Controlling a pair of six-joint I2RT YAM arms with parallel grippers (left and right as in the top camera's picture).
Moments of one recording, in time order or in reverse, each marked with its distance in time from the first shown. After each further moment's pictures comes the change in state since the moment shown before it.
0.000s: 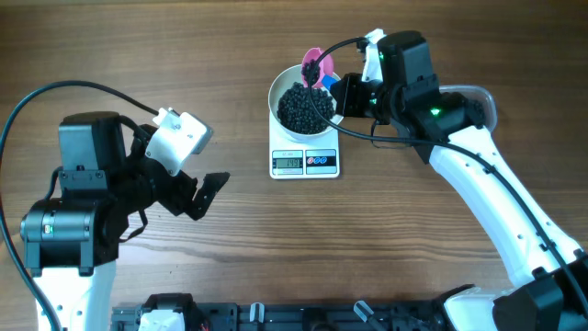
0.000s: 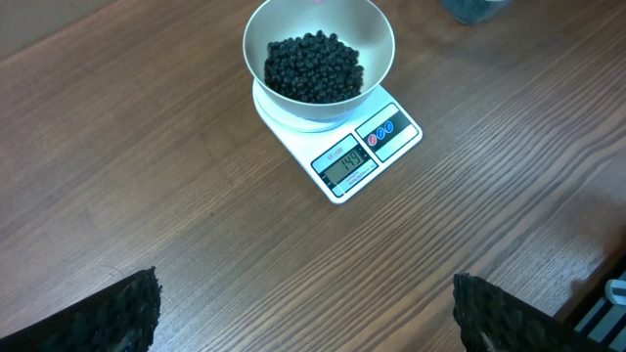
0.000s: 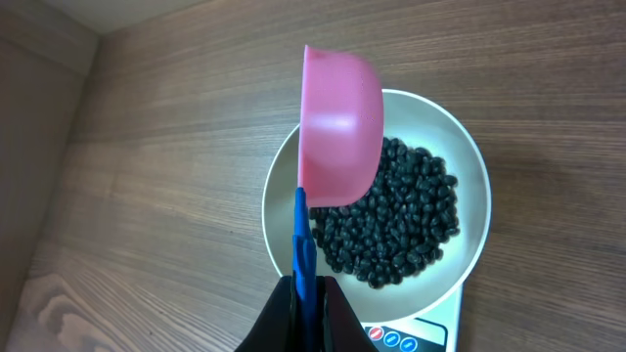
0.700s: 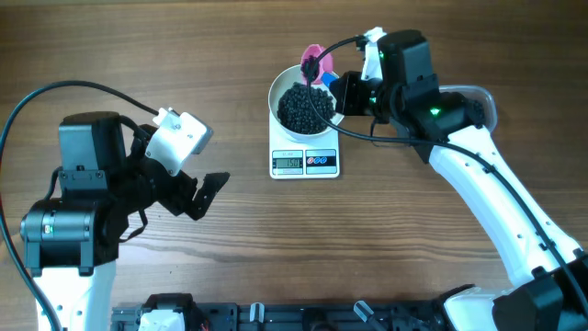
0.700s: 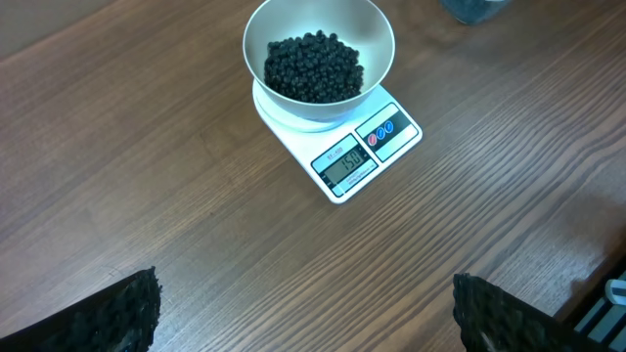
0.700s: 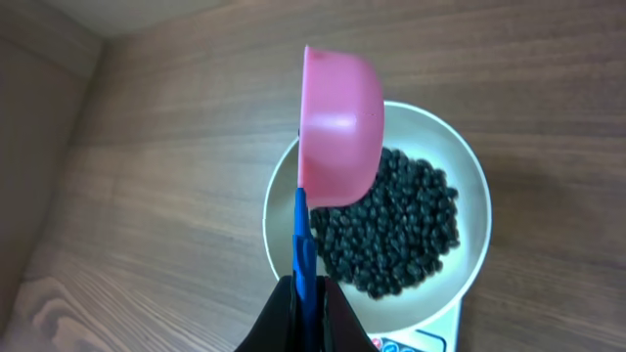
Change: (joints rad) left arm 0.000 0.000 0.000 0.000 0.000 0.000; right arm 0.000 0.002 0.000 0.029 0.005 -0.011
